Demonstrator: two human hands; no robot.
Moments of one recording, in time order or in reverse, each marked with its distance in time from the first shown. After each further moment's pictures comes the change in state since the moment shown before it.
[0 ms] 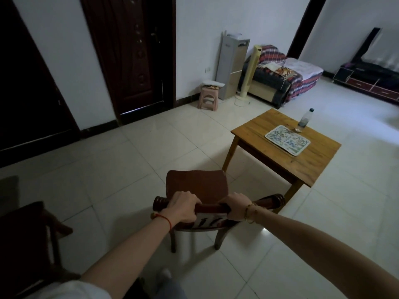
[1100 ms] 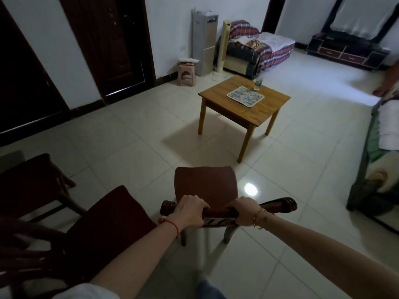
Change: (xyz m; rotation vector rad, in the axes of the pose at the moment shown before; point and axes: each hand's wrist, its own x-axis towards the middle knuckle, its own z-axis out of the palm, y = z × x) left_hand -0.322 0.374 0.122 -0.007 -0.015 0.176; right_hand -0.484 -0.004 0.216 0.069 -0.003 0.091
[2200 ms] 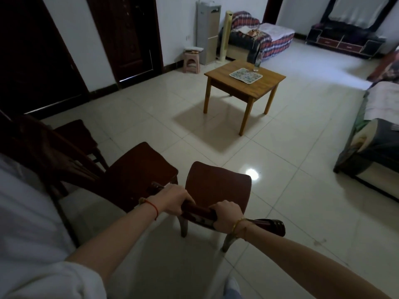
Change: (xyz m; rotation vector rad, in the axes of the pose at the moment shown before) left_hand -0.356 0.081 0.059 0.045 -0.197 0.102; right_hand -0.282 -0.254 0.186 0.138 0.061 0.048
